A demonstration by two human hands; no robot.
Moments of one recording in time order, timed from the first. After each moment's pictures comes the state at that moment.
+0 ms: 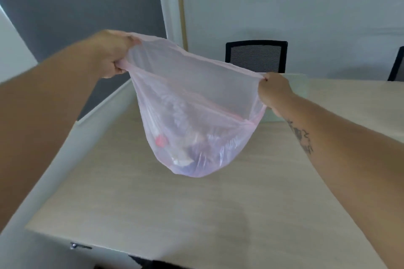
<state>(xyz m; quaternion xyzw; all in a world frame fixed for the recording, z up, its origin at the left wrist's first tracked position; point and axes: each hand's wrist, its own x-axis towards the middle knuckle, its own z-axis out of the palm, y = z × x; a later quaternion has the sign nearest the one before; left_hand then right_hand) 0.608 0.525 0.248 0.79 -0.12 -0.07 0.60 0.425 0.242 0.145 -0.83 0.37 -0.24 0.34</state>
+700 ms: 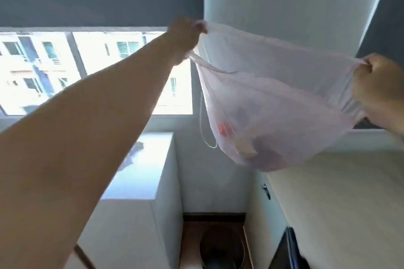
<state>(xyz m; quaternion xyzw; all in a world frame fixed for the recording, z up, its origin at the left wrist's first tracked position) 0.251 0.895 0.340 0.82 0.23 0.36 0.38 0.454 0.600 0.259 -0.84 -0.20 -0.28 0.43</state>
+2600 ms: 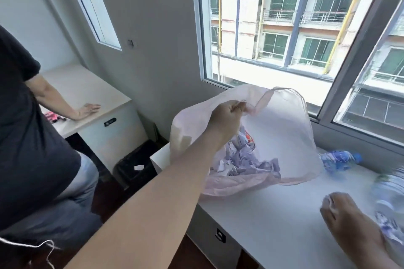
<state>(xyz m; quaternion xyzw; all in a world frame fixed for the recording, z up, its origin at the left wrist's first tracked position) -0.167 1.427 0.089 0.66 0.51 0.40 0.39 0.081 1.261 -0.060 -0.79 -0.56 -0.01 0.24</state>
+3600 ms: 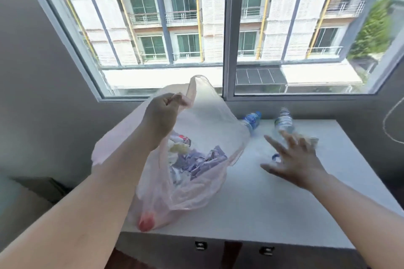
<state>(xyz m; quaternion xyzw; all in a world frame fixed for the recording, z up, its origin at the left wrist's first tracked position) -0.157 1.479 0.097 0.76 0.38 0.32 0.41 0.085 1.235 -0.038 -0.89 -0.46 0.00 0.03</state>
